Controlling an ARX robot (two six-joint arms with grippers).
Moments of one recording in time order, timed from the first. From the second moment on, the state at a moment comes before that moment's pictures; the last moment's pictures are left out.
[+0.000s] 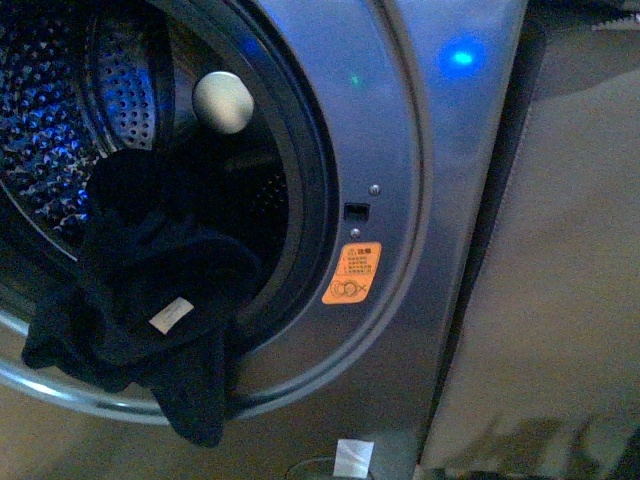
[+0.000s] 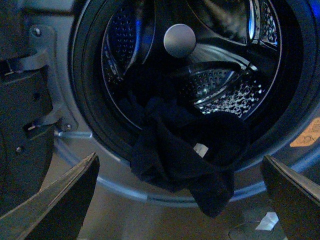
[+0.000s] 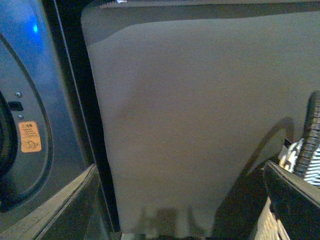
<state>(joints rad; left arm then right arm) 0.00 0.00 0.02 0.00 0.00 0.00 0.00 0.00 0.01 0.00 0.00 0.00</state>
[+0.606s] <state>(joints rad) 0.04 0.69 0.20 0.23 0.39 -0.07 0.00 0.00 0.01 0.00 0.00 0.00</state>
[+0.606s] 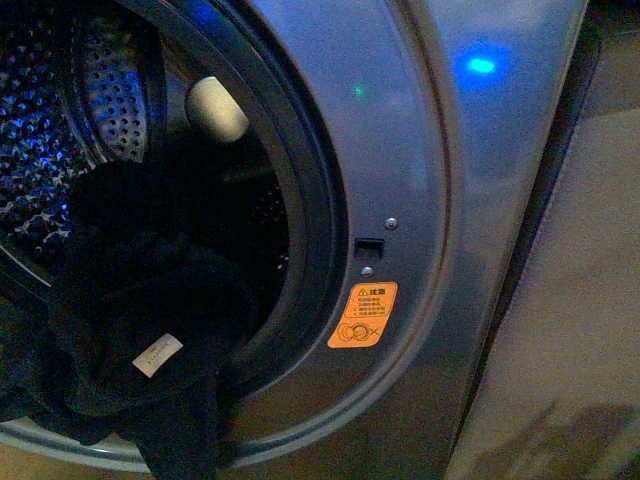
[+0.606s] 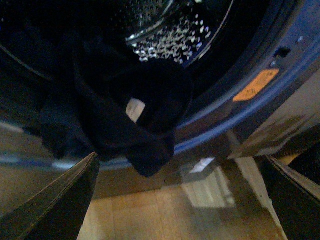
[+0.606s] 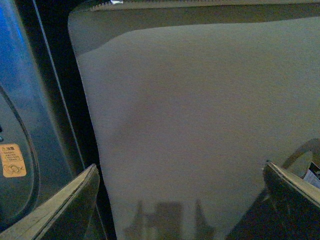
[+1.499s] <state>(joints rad) -0.12 1.95 0.98 0.52 0.15 -0.01 0.00 0.00 0.01 0.00 0.00 0.00</state>
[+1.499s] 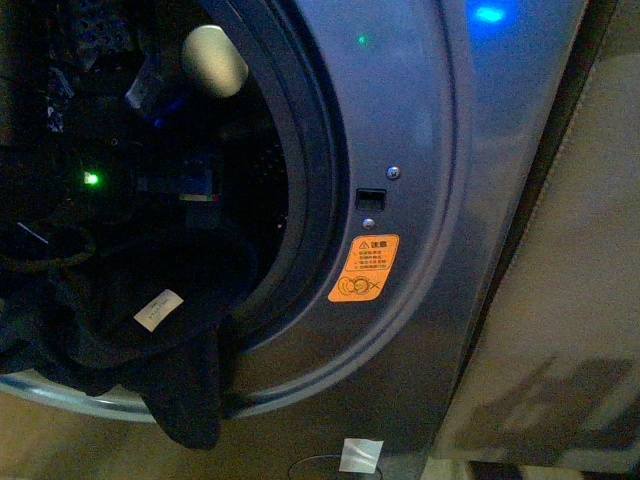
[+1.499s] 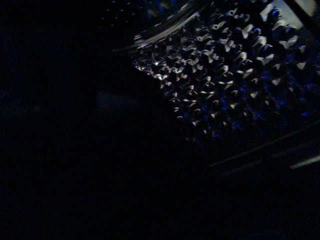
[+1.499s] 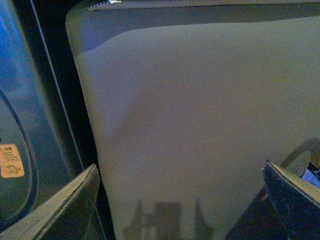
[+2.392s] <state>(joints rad) -0.09 2.13 1.10 0.32 -0.06 0.18 0.00 0.00 0.01 0.00 0.00 0.00</state>
